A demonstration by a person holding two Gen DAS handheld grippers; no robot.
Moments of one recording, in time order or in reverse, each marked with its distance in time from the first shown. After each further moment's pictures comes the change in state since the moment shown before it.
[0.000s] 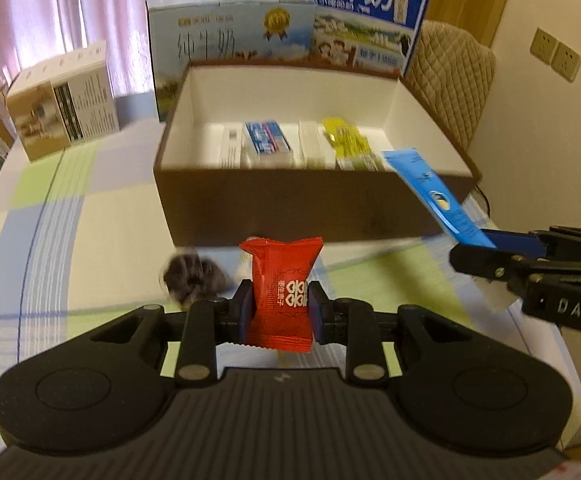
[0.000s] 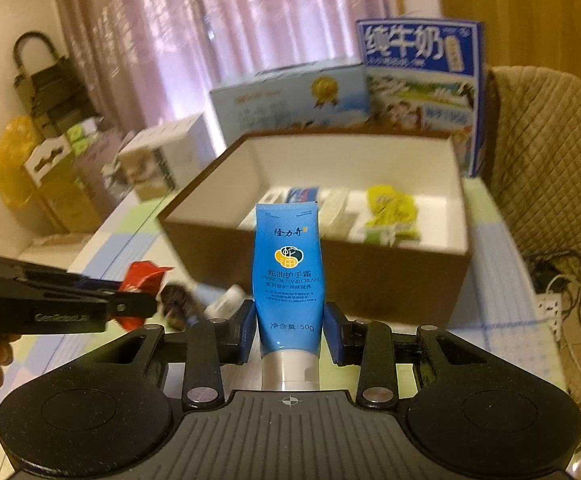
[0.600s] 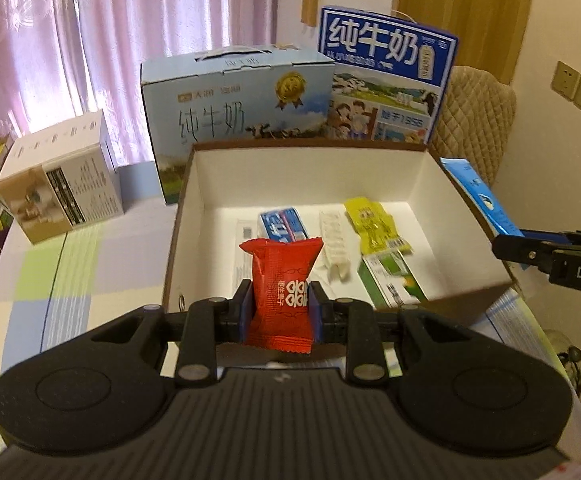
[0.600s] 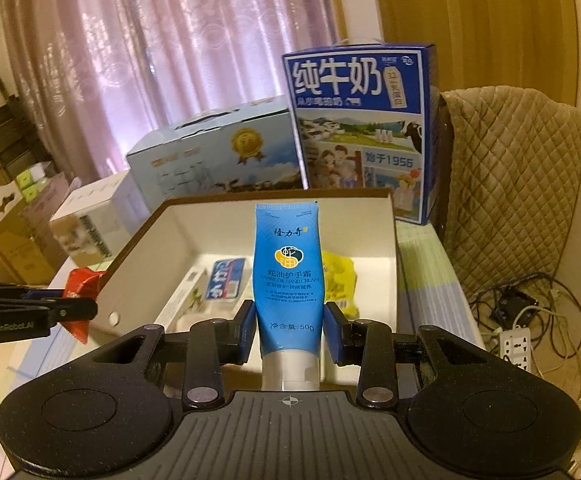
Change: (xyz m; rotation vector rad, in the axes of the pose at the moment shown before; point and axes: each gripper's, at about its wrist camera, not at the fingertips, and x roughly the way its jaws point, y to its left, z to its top) left arm 0.036 0.006 0.092 0.024 -0.093 0.058; right arm 0.039 -0.065 0.078 0.078 -0.055 -0.104
